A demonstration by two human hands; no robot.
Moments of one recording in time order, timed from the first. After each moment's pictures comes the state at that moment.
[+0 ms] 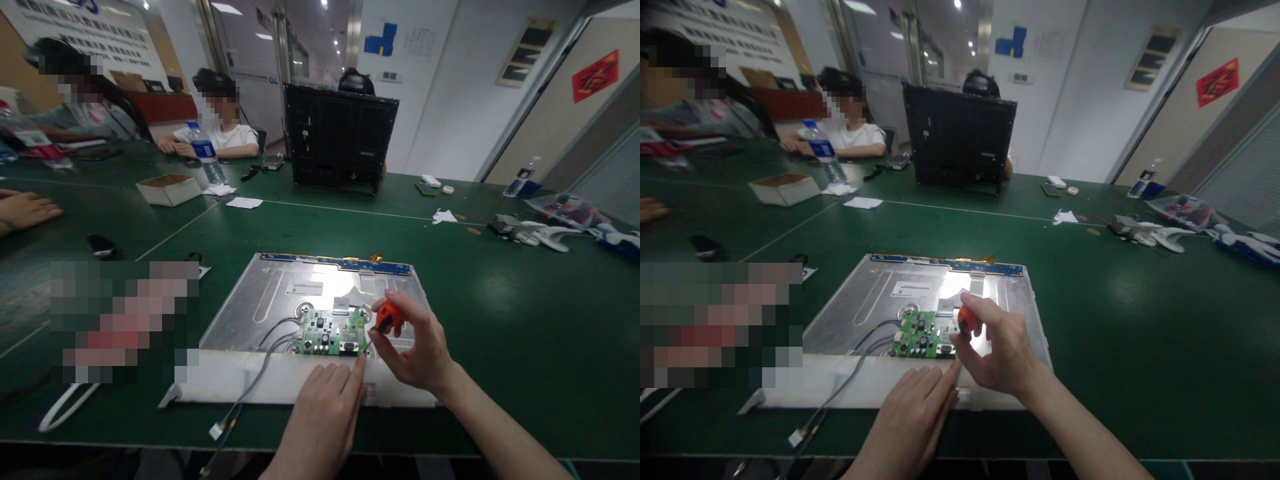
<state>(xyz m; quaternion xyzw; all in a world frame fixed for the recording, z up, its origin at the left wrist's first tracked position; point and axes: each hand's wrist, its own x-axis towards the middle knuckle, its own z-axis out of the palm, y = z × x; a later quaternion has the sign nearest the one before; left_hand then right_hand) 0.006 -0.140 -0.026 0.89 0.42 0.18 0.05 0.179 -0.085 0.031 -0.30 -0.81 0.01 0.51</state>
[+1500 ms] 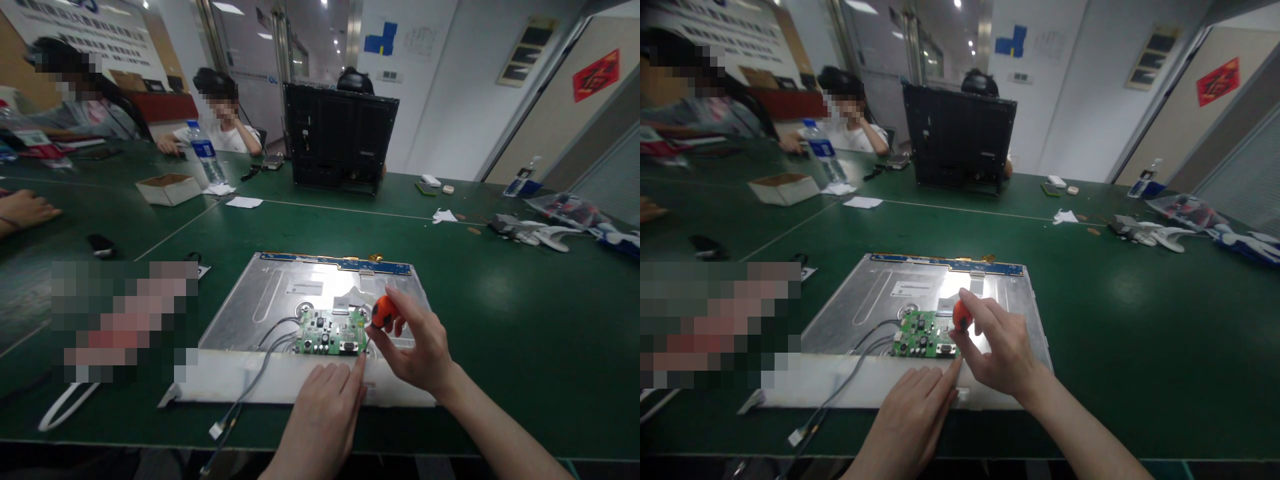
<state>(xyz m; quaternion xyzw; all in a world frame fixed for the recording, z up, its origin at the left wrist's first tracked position) 0.007 -0.140 -0.022 0.89 0.42 0.18 0.05 0.177 -0.085 0.033 -0.32 -0.80 -0.04 0.50</state>
